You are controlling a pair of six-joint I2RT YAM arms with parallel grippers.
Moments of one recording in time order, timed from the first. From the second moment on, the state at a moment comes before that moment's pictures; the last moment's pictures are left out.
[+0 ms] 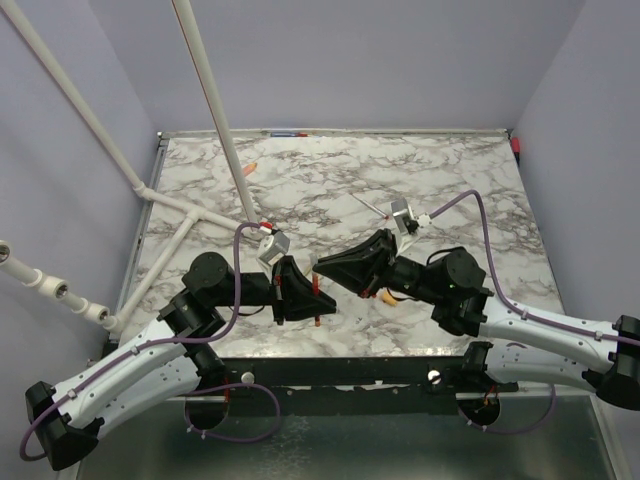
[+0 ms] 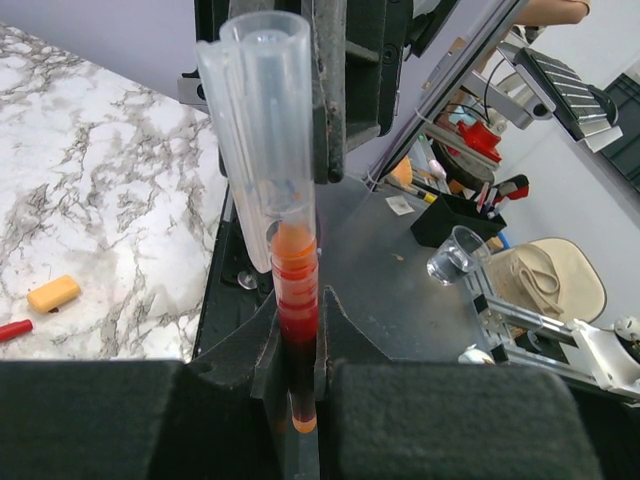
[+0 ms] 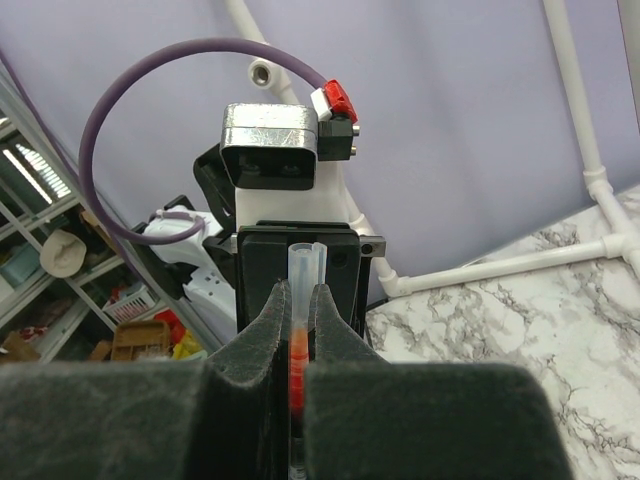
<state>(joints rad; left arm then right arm) -0.85 0.66 0.60 0.20 0.73 -0.58 1.11 0.98 0.70 0.66 -0.21 0.55</state>
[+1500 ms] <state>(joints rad) -0.85 0.65 0.63 0.08 0.54 -0.42 1.17 0.91 0.73 0.38 -0.07 0.41</state>
